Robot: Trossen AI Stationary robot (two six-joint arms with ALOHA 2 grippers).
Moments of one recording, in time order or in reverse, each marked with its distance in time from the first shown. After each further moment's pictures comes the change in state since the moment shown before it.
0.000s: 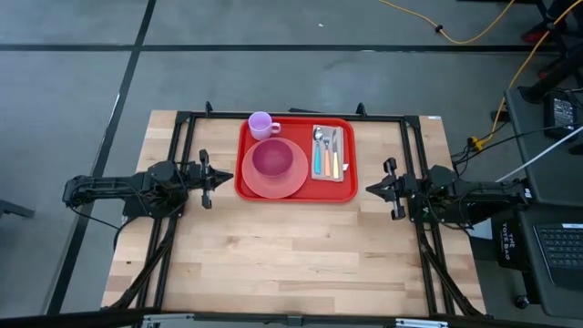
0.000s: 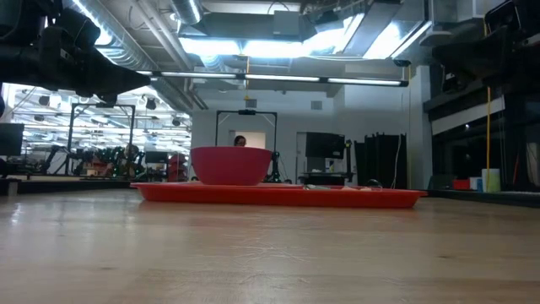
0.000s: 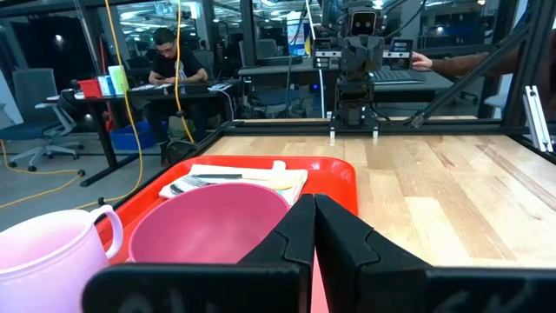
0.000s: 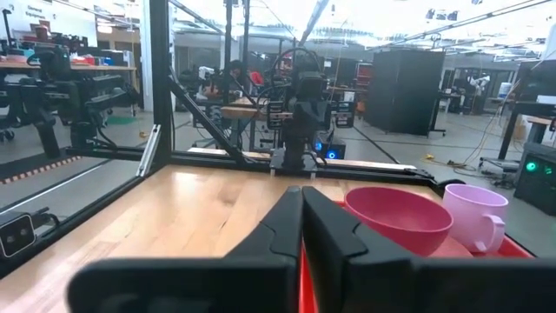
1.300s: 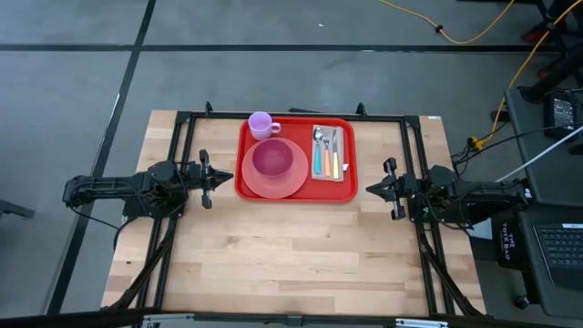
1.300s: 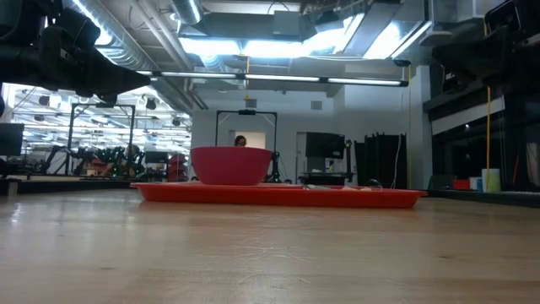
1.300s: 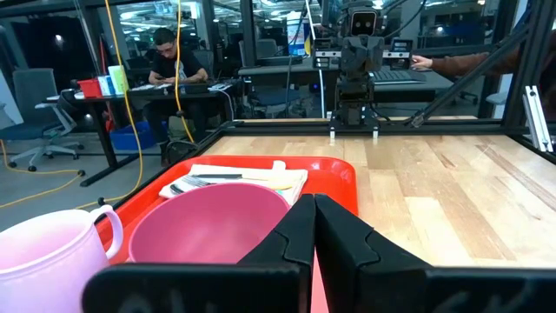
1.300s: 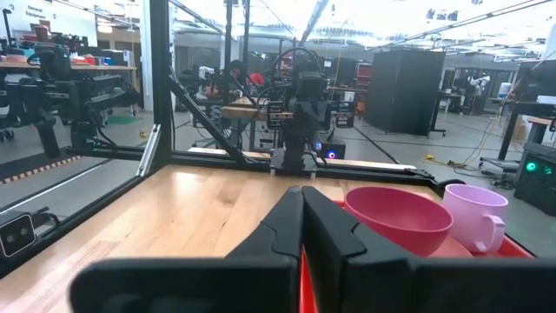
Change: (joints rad) left arm 0.000 0.000 0.000 0.000 0.000 0.000; right arm 0.000 0.000 0.000 0.000 0.000 -0.001
